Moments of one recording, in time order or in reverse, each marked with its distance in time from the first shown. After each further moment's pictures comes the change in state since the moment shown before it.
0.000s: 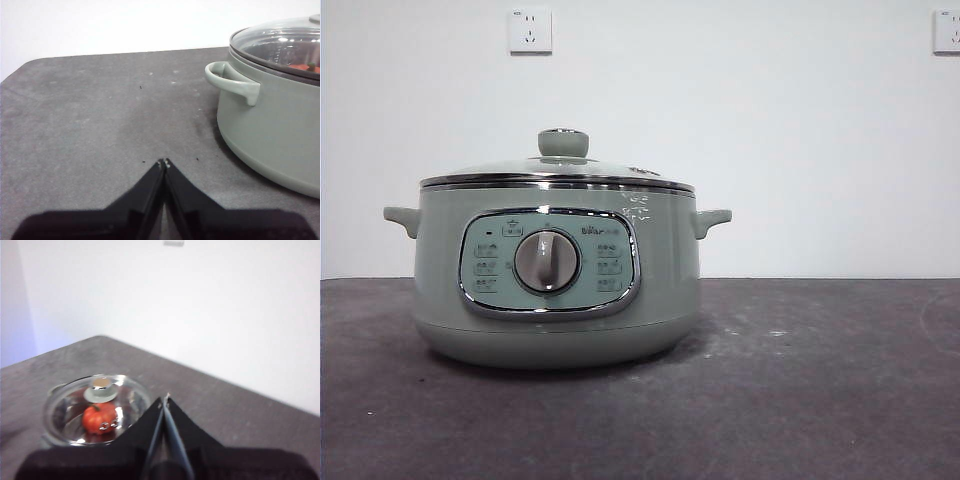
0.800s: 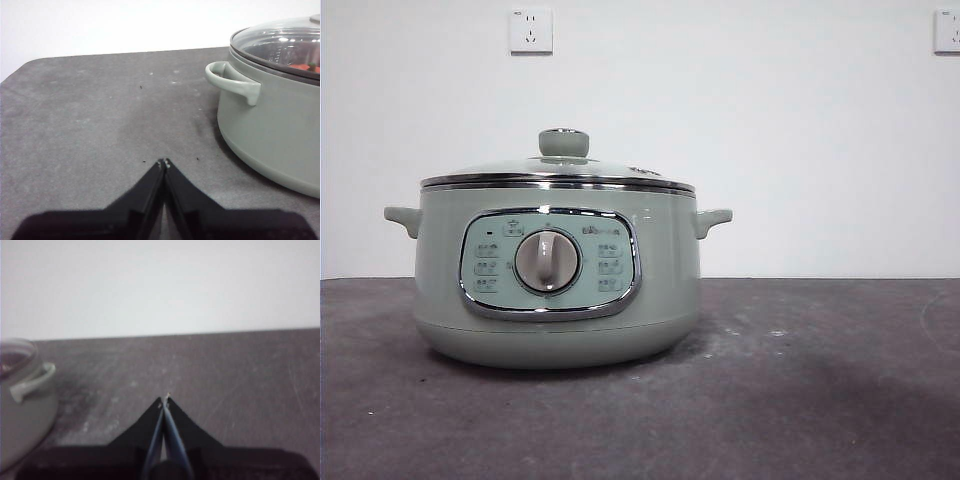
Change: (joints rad) left arm 0.000 0.000 0.000 0.000 0.000 0.000; right arm -0.004 -0.461 -0.967 0.550 0.415 0.243
